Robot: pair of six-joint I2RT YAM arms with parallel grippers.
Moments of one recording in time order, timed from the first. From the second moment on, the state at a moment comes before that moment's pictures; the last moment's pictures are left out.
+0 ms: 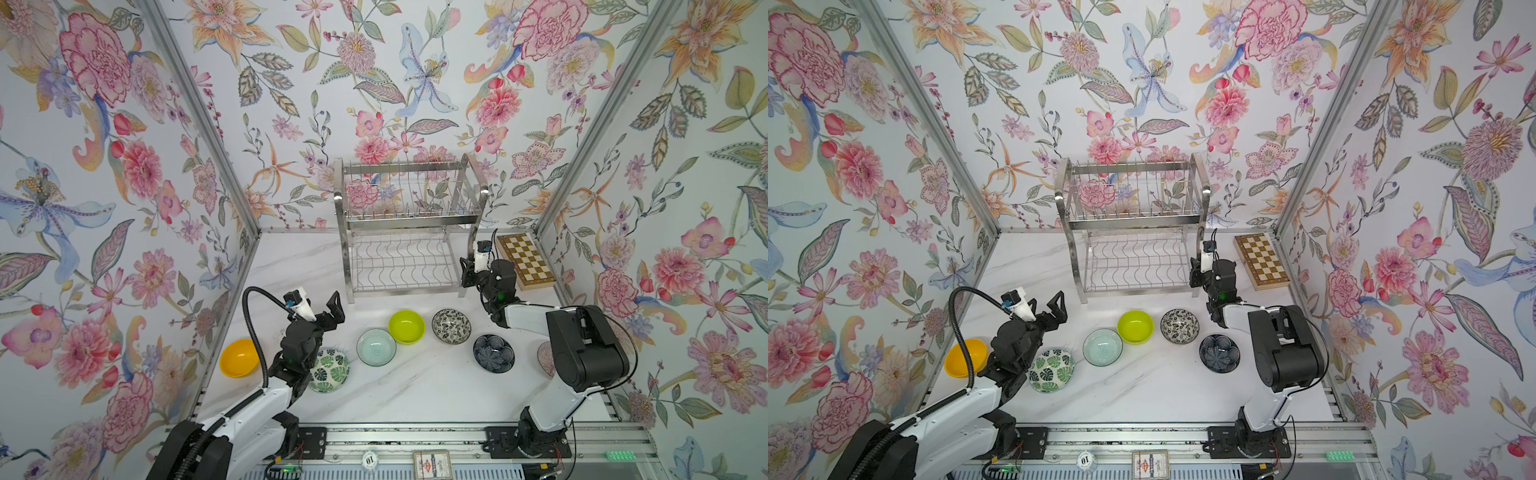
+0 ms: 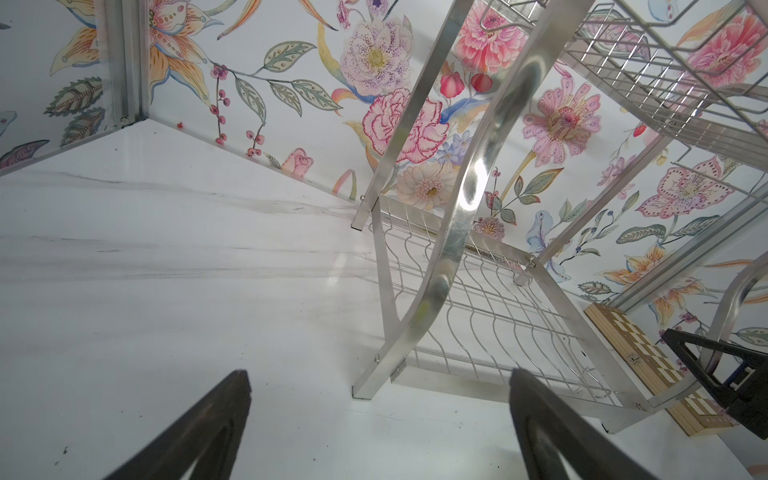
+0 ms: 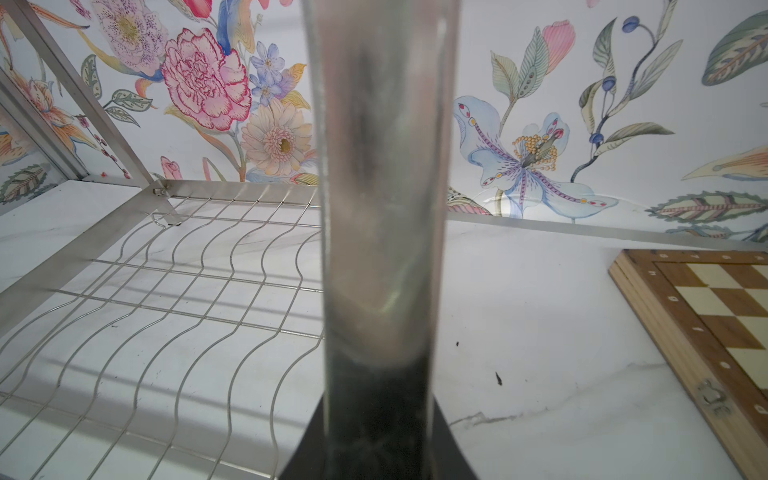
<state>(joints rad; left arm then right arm) -0.40 0.99 0.22 0.64 -0.29 -0.48 0.21 1.73 0.80 0.69 -0.10 0.06</state>
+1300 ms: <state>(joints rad) -0.40 1.03 0.68 -0.28 -0.41 -0.46 0.24 1.44 0.74 0.32 0.13 0.35</state>
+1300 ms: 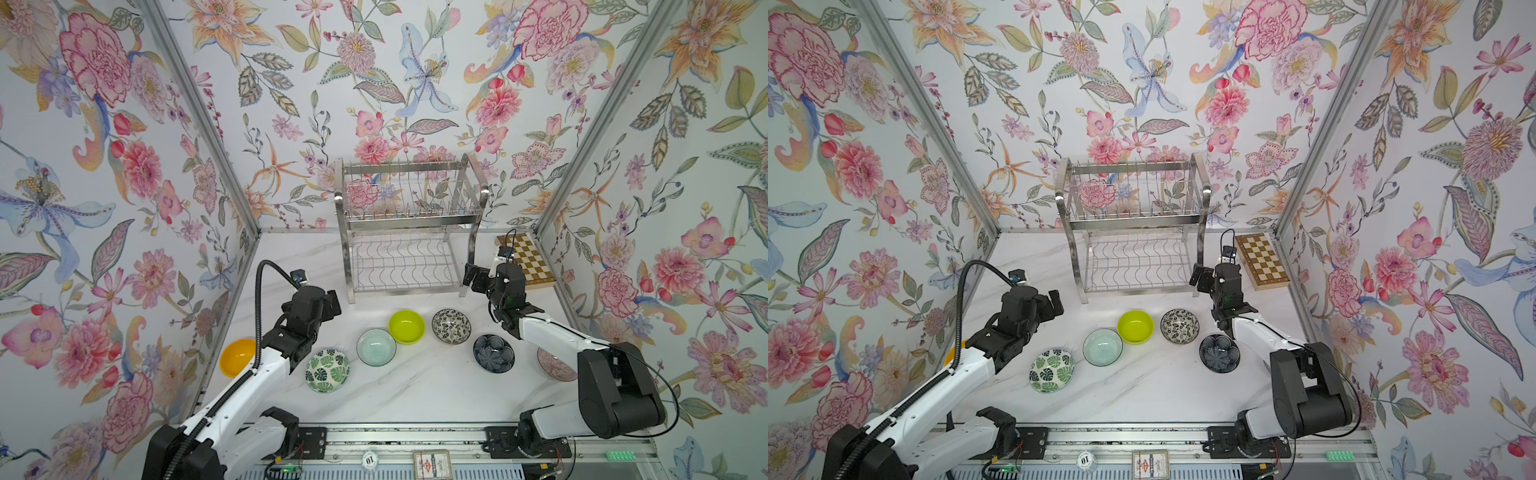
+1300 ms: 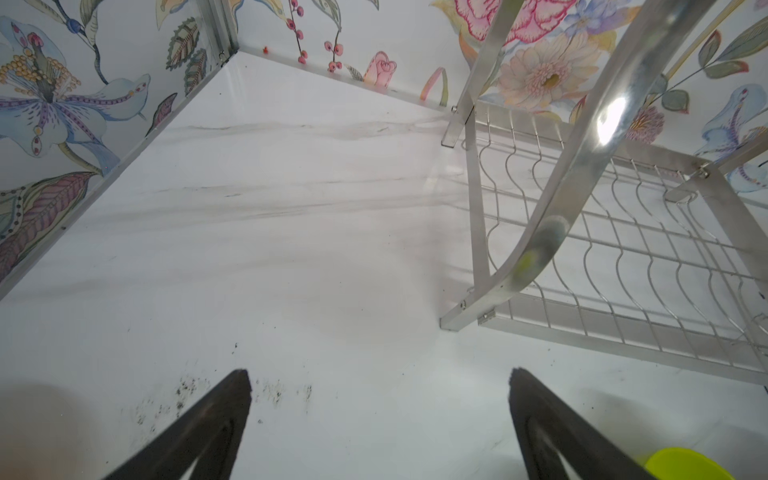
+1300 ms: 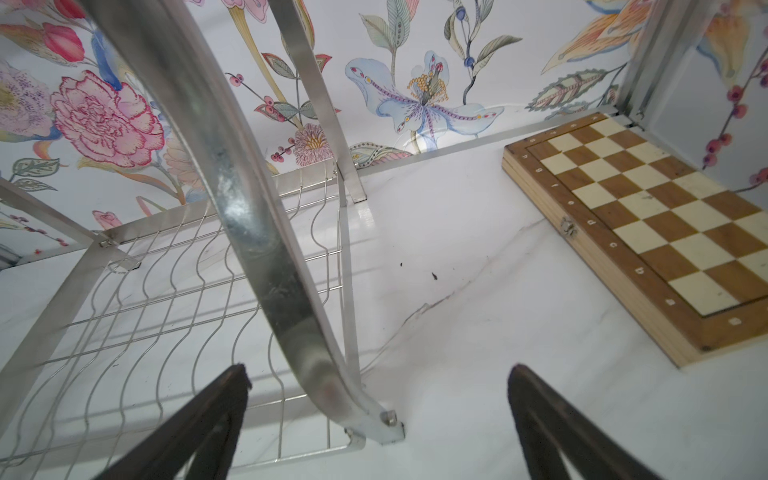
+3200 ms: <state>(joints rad) -0.49 1.00 0.45 0.08 0.00 -0.76 0.74 1.79 1.05 -0.25 0.11 0.29</state>
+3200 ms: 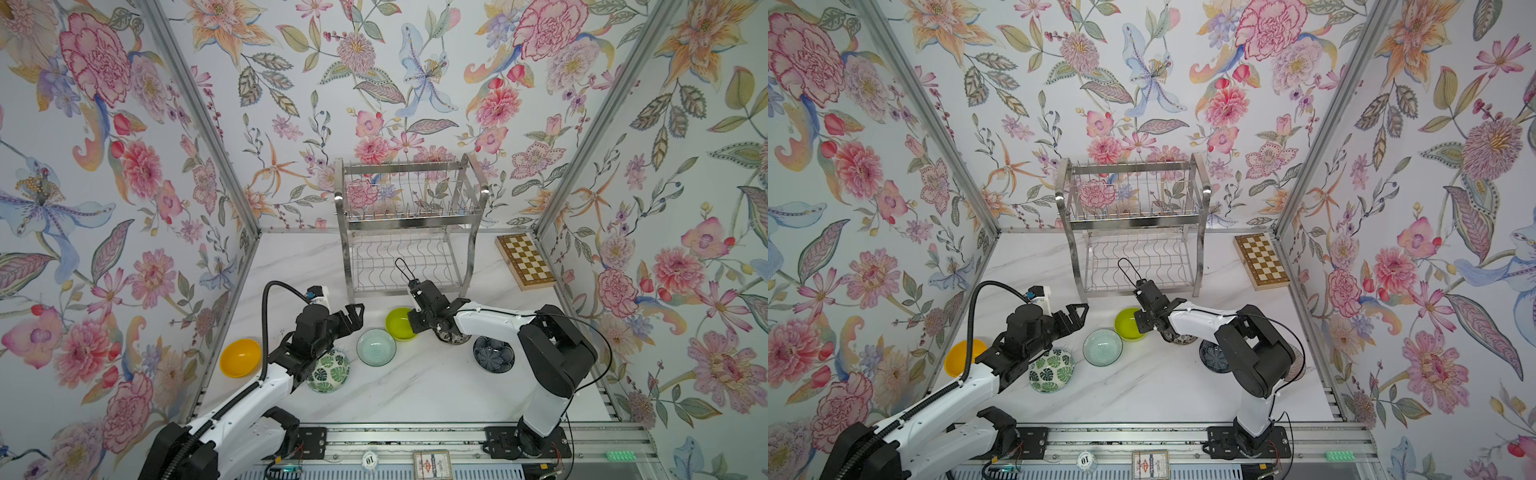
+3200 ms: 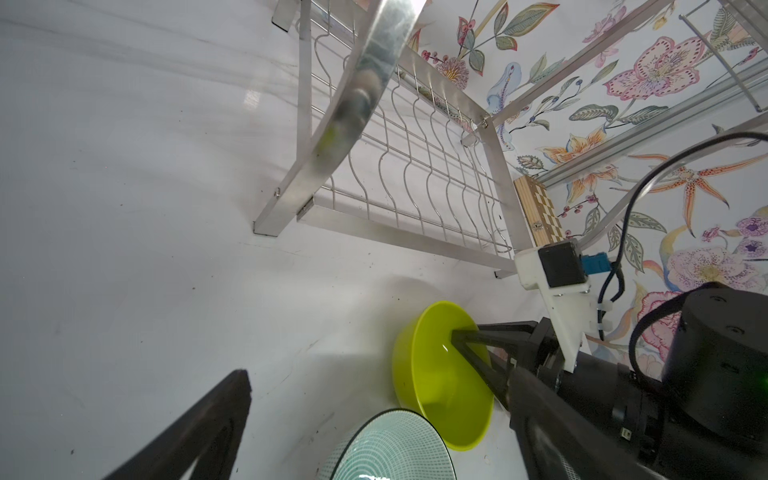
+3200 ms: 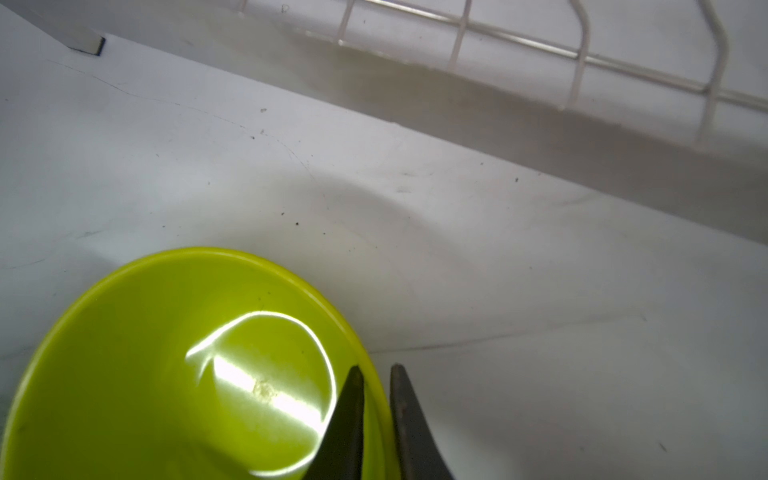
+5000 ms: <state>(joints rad) -0.79 1.48 0.81 0.25 -0.30 -0.58 0.78 1.47 0.85 0.26 0.53 0.35</state>
